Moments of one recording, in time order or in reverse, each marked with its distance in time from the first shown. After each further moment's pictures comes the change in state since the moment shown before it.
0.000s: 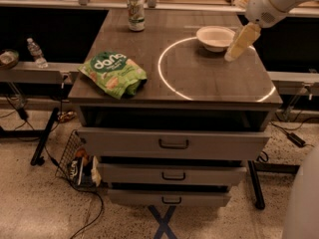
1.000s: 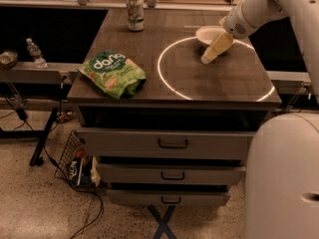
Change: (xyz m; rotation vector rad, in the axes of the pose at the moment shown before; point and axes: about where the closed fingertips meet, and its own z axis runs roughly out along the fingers) arm -0.006 -0.014 0.089 -0.081 -0.104 0.224
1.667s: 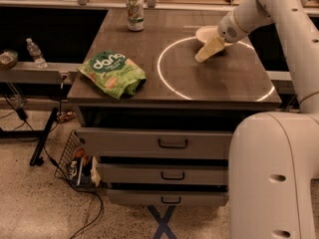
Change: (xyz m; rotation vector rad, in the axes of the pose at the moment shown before) arm 0.008 -0.010 0.034 -0.023 0.013 0.123
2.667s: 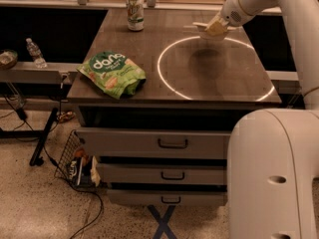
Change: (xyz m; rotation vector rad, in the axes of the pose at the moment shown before) arm -0.032 -0.021 -0.037 0.124 -0.017 -0.109
